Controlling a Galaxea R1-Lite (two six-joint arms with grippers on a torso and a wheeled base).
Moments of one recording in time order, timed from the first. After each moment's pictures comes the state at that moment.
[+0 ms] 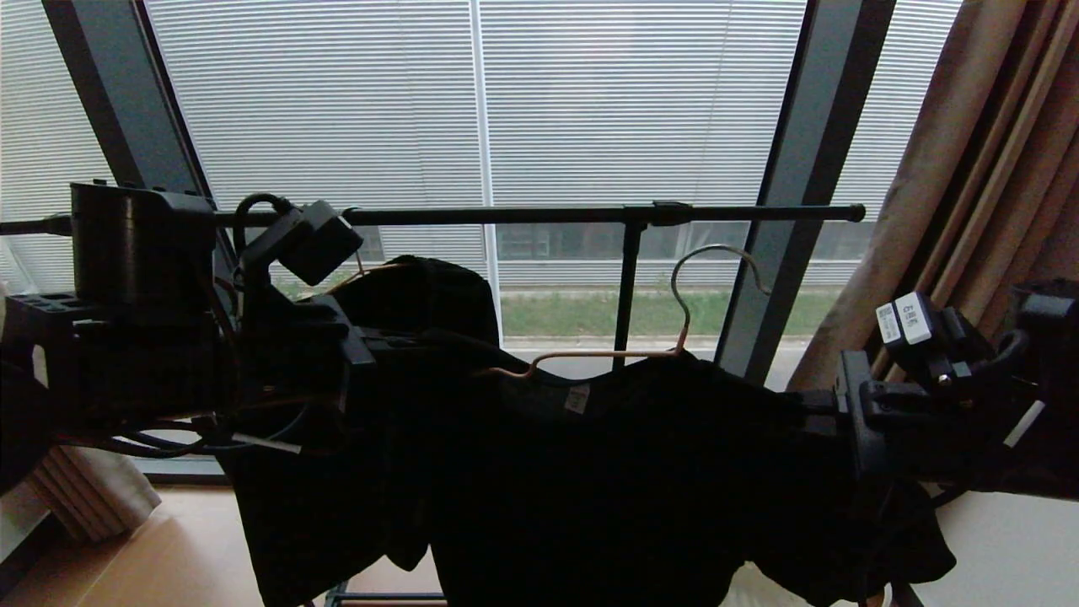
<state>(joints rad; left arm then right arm) -0.36 1.54 -0.90 -0.25 -0.53 0.25 0.31 1.50 -0.57 -0.58 0.77 -0.36</state>
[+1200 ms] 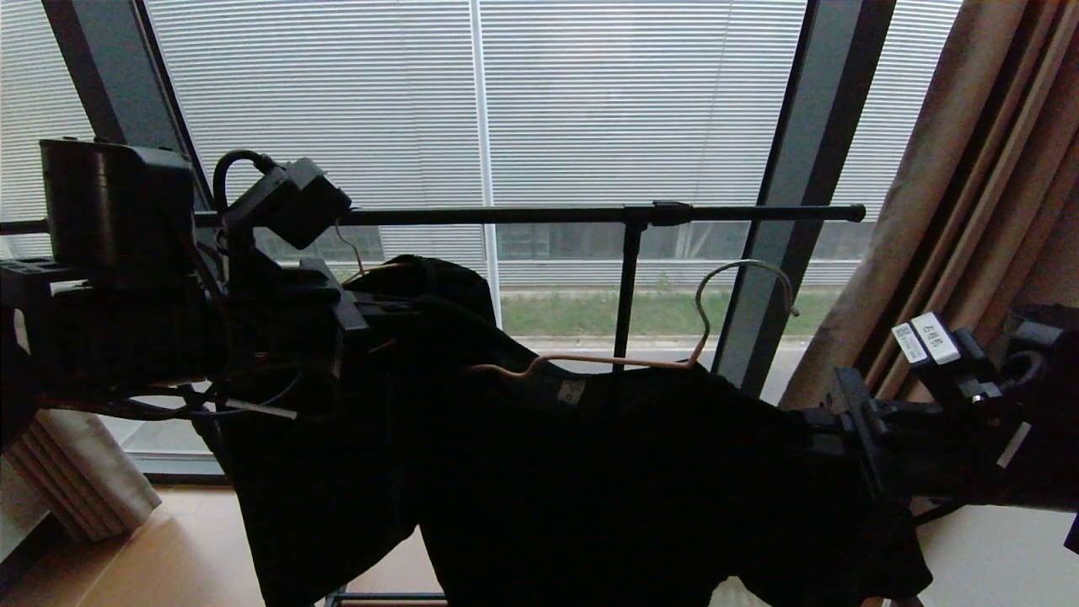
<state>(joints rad) -0.35 1.54 -0.97 -0.23 -0.52 0.30 0.27 1.58 -0.47 -0.83 0.98 -0.26</state>
